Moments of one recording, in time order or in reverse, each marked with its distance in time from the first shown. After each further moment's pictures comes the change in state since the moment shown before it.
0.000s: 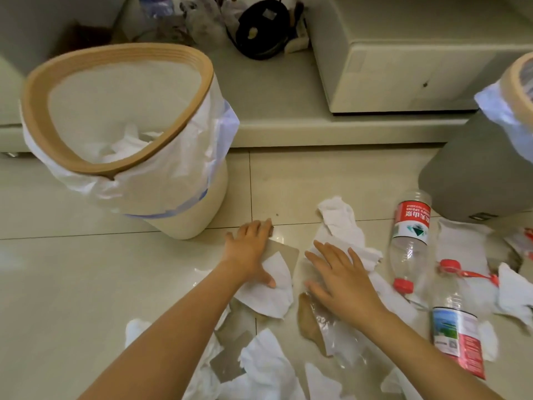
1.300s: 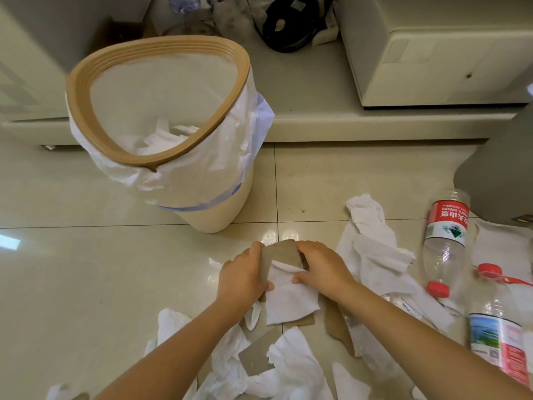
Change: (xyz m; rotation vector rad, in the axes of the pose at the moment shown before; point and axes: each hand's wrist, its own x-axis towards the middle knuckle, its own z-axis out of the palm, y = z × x) left_hand -0.058 -0.031 0.034 -0.338 0.204 -0.194; right_hand 0.068 -0.060 0.018 0.359 -0.047 -0.041
